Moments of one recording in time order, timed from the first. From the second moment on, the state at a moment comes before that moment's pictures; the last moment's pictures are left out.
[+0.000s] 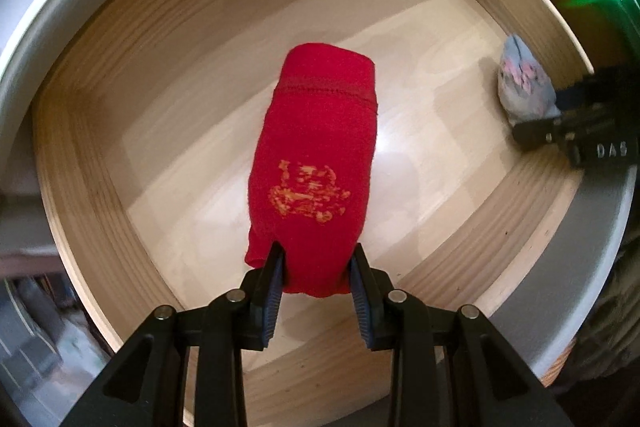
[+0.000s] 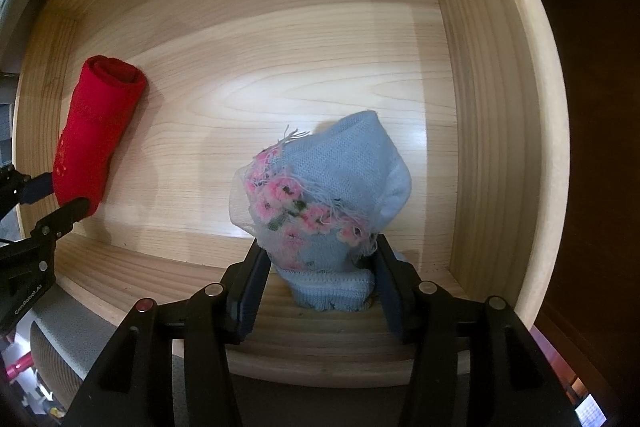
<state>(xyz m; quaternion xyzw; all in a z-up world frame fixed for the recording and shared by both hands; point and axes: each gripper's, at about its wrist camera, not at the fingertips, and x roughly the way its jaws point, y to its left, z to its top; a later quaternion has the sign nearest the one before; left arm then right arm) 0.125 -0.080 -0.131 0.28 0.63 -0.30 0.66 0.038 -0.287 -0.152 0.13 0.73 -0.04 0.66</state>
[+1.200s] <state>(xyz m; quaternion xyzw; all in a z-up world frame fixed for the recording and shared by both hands) 0.155 -0.096 -0.136 0.19 0.67 -0.25 0.68 0.035 -0.277 -0.150 0.12 0.74 -0.04 0.66</state>
